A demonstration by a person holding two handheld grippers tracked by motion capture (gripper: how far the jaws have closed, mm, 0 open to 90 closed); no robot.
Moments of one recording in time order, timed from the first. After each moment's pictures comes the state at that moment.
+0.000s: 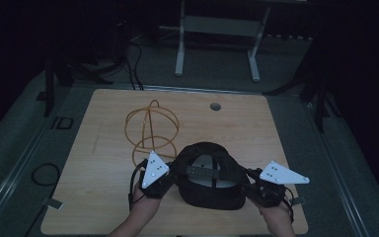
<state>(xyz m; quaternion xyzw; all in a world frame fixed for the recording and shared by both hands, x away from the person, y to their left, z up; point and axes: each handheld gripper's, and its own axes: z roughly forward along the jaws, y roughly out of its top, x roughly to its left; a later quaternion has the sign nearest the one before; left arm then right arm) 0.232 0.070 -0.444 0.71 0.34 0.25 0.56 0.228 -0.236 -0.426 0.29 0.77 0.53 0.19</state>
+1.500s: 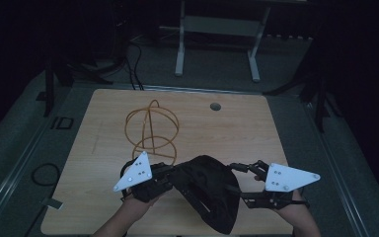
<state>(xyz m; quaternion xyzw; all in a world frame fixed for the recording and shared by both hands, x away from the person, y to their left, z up) 0.223 0.092 -0.420 0.69 0.17 0.14 0.69 0.220 -0.233 -0.376 0.08 0.83 0.53 0.18</state>
